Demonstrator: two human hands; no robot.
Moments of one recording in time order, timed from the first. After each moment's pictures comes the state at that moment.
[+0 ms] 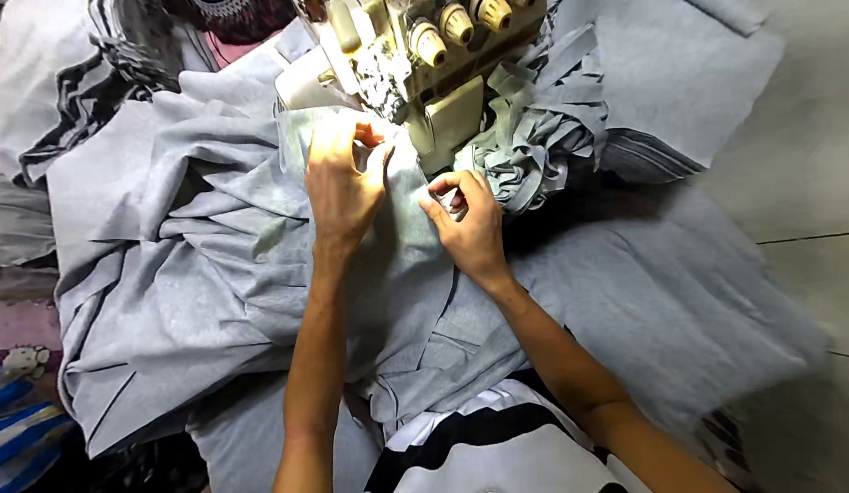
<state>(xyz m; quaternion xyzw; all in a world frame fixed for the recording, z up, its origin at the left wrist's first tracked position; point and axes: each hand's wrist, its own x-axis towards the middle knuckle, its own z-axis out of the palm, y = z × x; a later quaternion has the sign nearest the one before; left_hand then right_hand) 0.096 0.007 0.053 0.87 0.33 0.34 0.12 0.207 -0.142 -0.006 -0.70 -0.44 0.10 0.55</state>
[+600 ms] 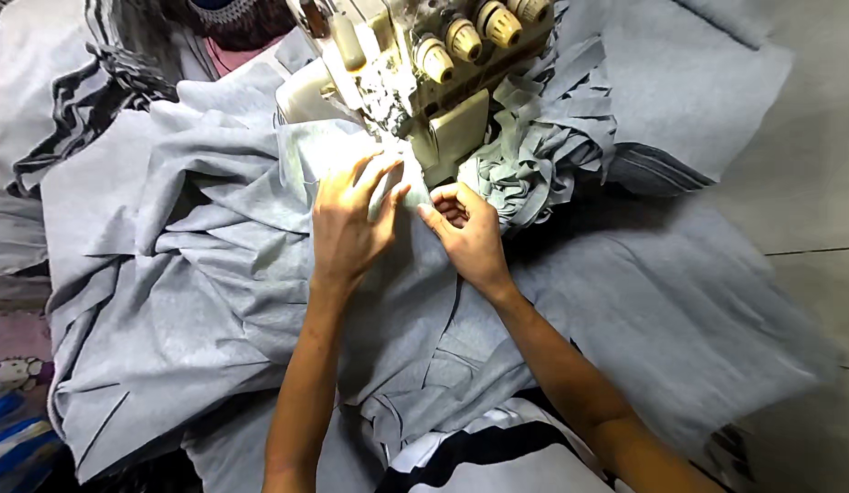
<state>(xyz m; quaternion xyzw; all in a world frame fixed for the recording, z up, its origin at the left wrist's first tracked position) 0.068 -0.014 0.042 0.92 0.24 0.29 0.09 0.208 -0.133 -0.002 -0.67 -0.39 0.24 0.59</state>
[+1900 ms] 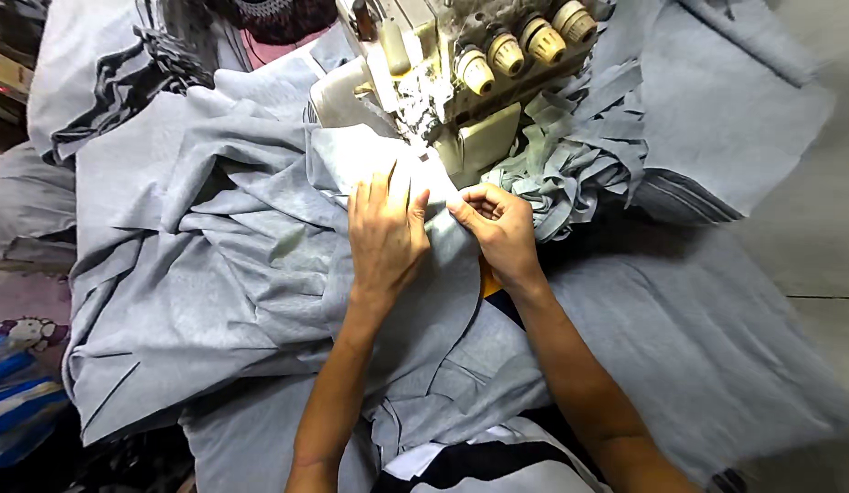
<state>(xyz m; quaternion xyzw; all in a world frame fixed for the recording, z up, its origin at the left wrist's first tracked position) 0.085 -0.043 0.033 0.89 0.36 0.27 0.04 0.230 -0.126 0.003 -0.61 -0.38 0.29 0.62</state>
